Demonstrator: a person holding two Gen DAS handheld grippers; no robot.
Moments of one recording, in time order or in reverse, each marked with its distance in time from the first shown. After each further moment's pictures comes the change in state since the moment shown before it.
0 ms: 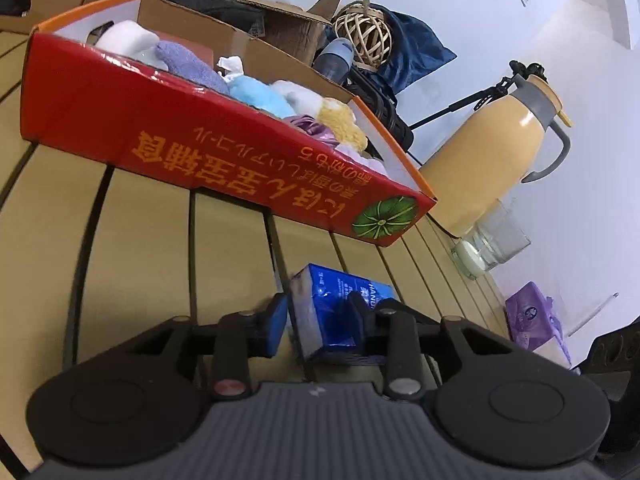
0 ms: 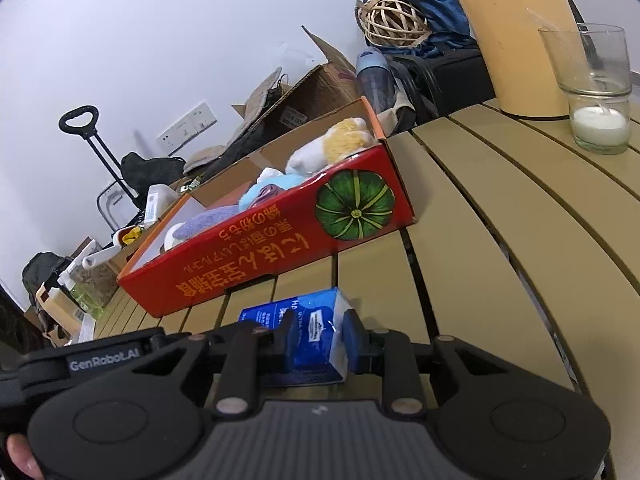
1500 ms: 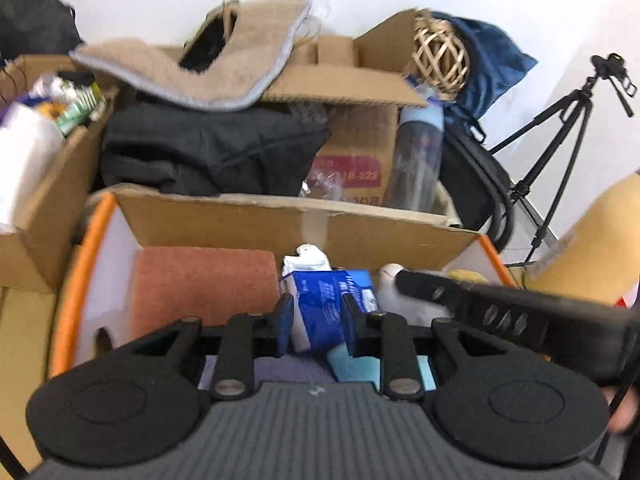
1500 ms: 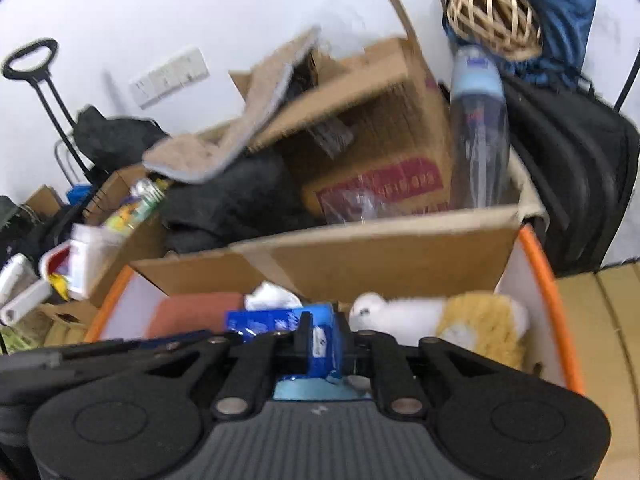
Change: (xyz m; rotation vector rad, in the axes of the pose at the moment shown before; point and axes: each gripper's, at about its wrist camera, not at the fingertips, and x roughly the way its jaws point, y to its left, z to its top) left arm 0.079 0.033 0.231 0.162 0.045 0.249; right arm 0.201 0.083 0.206 -0.191 0.168 -0.089
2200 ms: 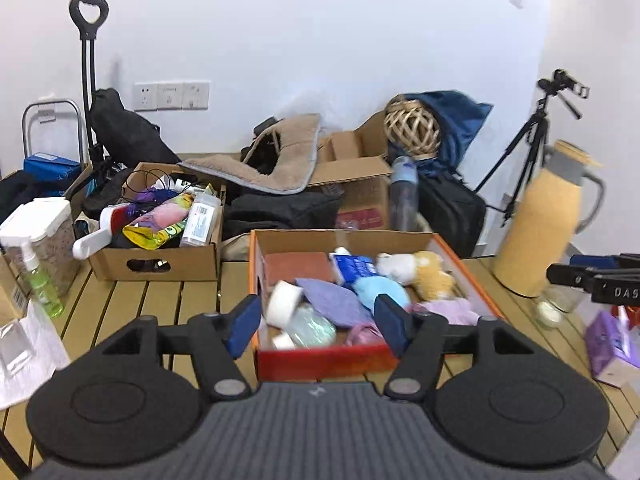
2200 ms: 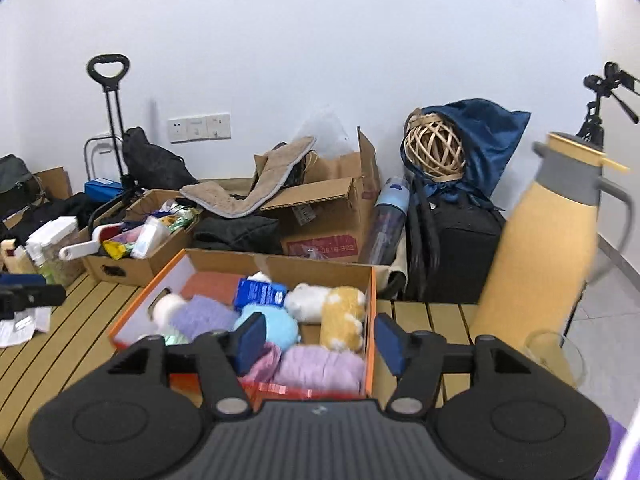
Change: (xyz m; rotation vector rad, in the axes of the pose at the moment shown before) left arm -0.269 -0.029 -0.115 0.134 -0.255 0.141; right arm -0.271 0.016 -0.099 -0.227 -0.209 -0.145
